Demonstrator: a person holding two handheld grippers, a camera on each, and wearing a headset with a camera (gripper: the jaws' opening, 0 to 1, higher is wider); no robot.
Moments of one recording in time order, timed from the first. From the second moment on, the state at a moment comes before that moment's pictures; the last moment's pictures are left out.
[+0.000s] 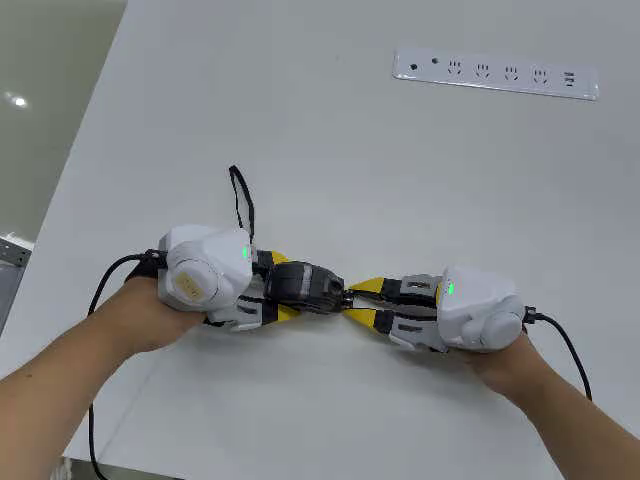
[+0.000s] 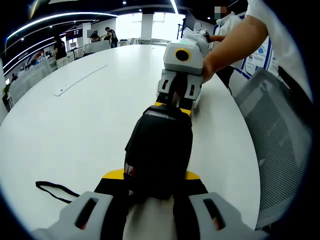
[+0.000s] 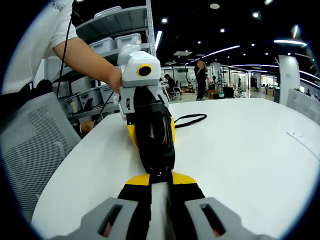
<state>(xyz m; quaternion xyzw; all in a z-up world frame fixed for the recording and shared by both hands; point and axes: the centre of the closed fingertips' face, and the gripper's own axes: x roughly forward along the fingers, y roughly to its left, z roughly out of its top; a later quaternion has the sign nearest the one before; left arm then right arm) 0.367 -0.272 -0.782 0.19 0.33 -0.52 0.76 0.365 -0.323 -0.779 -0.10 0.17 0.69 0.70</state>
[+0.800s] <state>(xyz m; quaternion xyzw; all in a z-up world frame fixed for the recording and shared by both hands) 0.368 -0.272 -0.782 0.18 0.33 -0.52 0.77 0.366 -0.333 -0.778 -0.10 0.17 0.69 0.70</state>
